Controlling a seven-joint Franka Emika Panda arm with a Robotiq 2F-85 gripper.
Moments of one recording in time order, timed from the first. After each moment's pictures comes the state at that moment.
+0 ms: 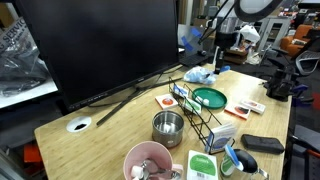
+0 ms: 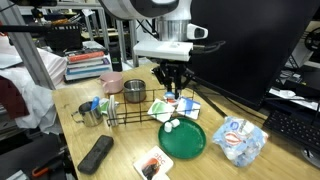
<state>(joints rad) -0.03 0.09 -0.05 -2.18 -0.11 2.30 -0.39</state>
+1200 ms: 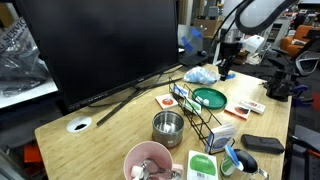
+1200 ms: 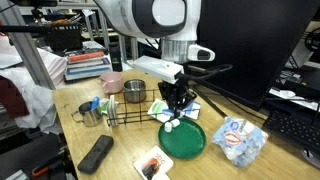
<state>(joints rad) -0.05 0.13 -0.09 -2.22 -0.14 2.30 -0.11</state>
